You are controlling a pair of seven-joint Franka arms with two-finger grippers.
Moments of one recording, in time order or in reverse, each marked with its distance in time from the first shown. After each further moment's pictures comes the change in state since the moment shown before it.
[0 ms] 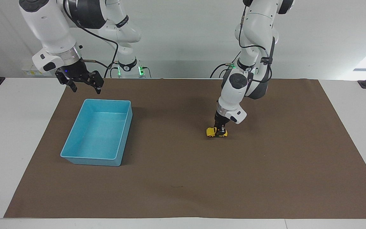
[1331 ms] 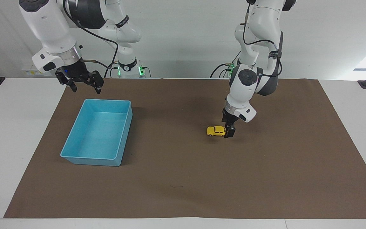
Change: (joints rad) left arm 0.056 -0.041 -0.012 0.004 0.091 -0.103 0.044; right arm 0.000 0.000 0.000 0.000 0.000 0.000 0.000
